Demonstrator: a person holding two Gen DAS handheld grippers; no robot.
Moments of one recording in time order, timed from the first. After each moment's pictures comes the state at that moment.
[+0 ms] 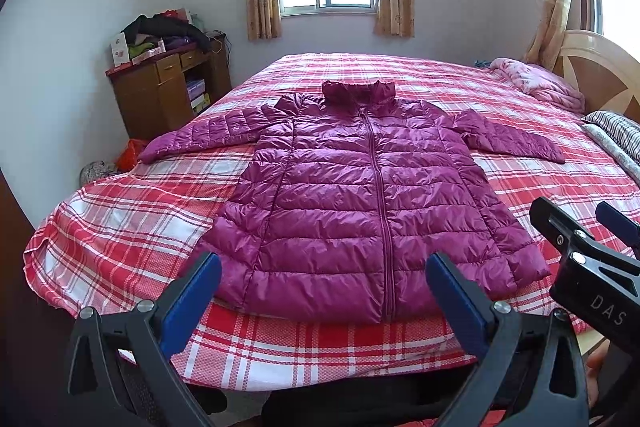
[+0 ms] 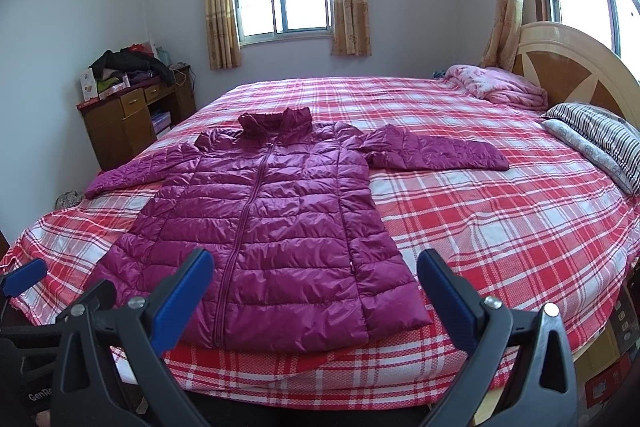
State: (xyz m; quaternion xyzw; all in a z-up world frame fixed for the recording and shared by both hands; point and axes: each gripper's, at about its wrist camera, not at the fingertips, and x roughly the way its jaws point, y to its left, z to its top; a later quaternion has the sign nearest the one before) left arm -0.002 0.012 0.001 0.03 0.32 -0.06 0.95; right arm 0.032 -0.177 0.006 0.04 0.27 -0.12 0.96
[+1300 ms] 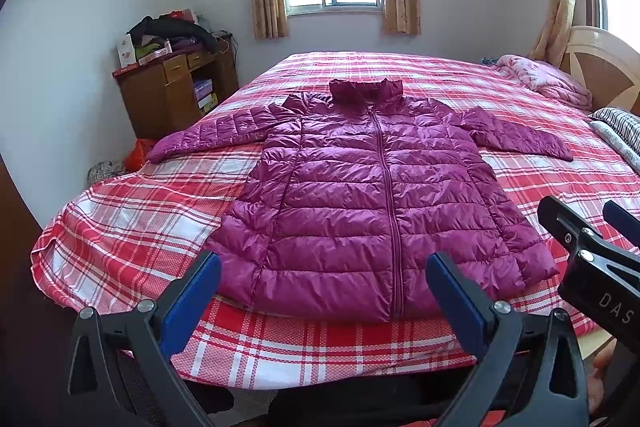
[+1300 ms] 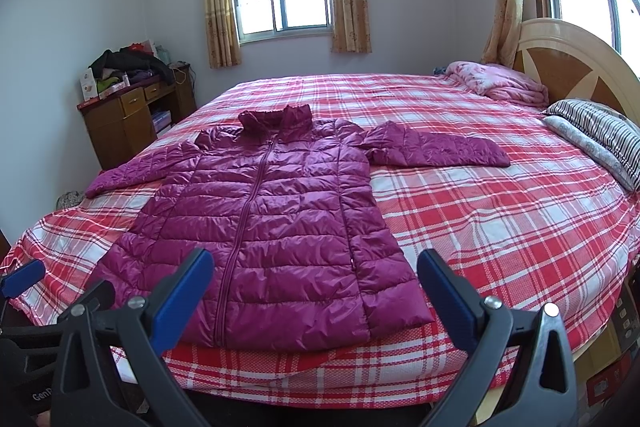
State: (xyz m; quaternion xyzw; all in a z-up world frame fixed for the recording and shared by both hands) left arm -0.001 0.013 0.002 0.04 0.32 -0.04 0.95; right arm 0.032 -0.178 0.005 0.04 0.27 -0.11 0.95
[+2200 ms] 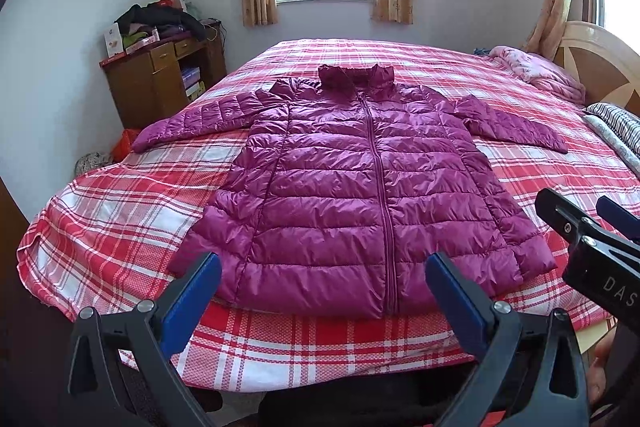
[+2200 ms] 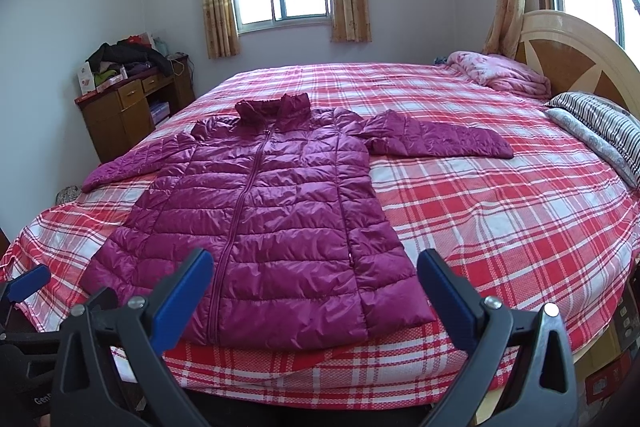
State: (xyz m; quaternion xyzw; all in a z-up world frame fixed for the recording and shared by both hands) left arm 0.017 0.010 -0.012 0.03 0.34 -0.06 0.94; right arm 0.046 -0.190 -0.004 0.05 0.30 -0.11 0.95
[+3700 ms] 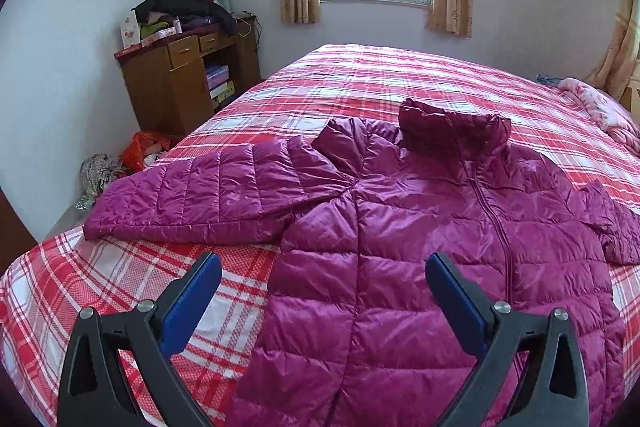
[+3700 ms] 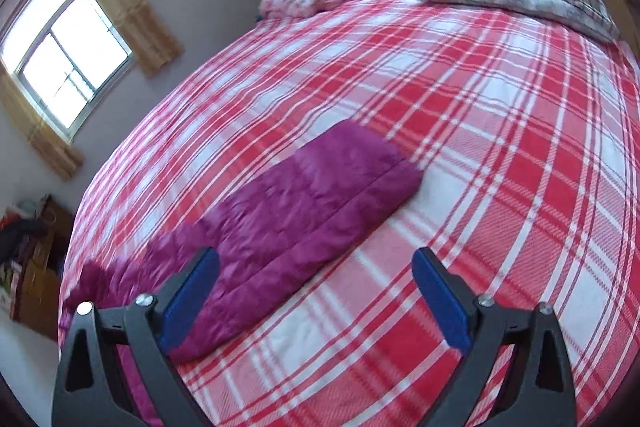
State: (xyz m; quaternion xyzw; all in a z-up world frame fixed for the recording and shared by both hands) left arm 0.325 0.047 -0.038 0.01 0.34 0.01 0.94; right arm 0.202 -0.588 -0.041 0.35 0.28 -0.35 0.82
